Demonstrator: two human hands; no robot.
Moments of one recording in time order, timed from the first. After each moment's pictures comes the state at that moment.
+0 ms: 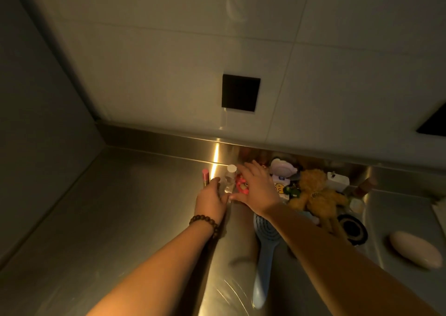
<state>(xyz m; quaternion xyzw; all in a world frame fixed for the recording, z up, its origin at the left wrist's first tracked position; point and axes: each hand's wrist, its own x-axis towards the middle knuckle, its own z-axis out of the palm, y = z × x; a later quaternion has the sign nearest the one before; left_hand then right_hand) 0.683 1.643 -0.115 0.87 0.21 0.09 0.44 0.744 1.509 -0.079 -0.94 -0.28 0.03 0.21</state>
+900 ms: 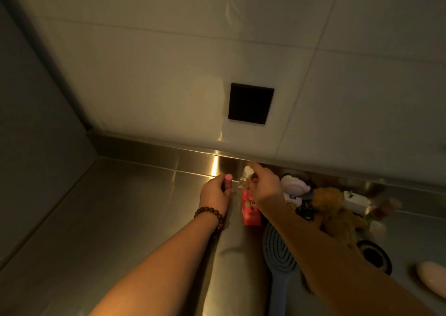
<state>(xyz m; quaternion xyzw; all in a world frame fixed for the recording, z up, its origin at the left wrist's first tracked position) 0.757 1.668 -0.126 0.86 0.20 0.11 0.46 0.800 1.537 -0.090 -0.92 -0.16 -0.01 0.36</state>
